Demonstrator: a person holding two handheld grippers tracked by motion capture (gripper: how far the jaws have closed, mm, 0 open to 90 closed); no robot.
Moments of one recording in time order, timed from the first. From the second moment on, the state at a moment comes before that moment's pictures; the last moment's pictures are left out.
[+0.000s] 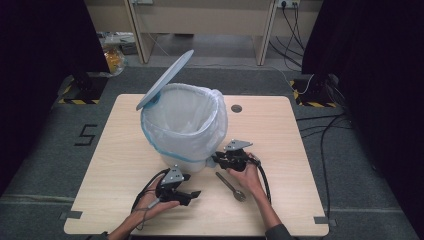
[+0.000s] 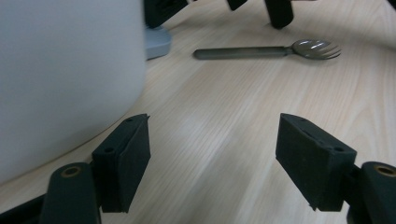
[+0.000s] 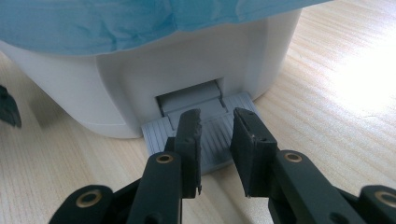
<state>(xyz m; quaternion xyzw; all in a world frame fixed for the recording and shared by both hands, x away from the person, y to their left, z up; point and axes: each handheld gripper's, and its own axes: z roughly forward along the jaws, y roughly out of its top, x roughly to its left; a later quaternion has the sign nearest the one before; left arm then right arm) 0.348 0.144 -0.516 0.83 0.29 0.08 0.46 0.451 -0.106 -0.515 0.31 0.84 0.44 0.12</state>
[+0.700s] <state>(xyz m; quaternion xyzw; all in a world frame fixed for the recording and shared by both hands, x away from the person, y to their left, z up) 0.360 0.090 -0.503 0.84 0.25 0.07 0.48 0.451 -0.106 -0.515 0.31 0.84 0.44 0.12</state>
